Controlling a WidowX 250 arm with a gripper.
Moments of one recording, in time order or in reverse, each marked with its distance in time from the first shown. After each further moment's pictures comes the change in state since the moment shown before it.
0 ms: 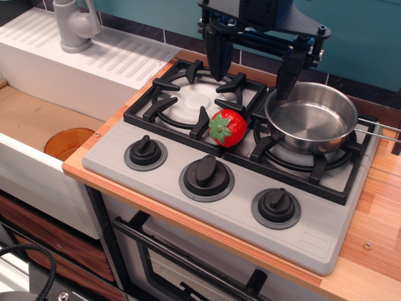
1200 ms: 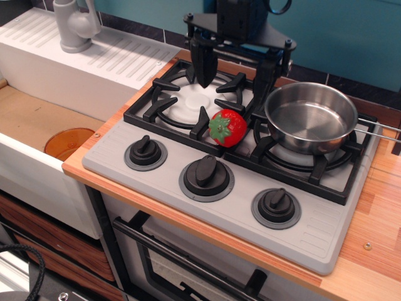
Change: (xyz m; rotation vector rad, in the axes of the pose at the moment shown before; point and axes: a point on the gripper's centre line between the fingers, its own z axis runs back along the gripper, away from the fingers) arm 0.018 0.025 -0.038 -0.030 -0.002 -0.033
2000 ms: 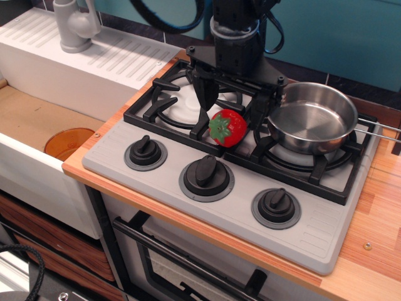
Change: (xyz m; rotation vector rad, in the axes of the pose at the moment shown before) arm 0.001 0.005 -0.032 0.005 -0.087 -0.033
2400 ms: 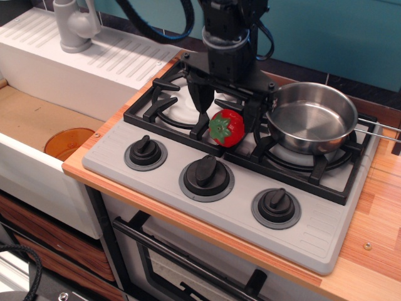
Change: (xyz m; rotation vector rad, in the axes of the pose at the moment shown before) arm 0.001 0.004 -0.012 -0.001 -0.027 -0.014
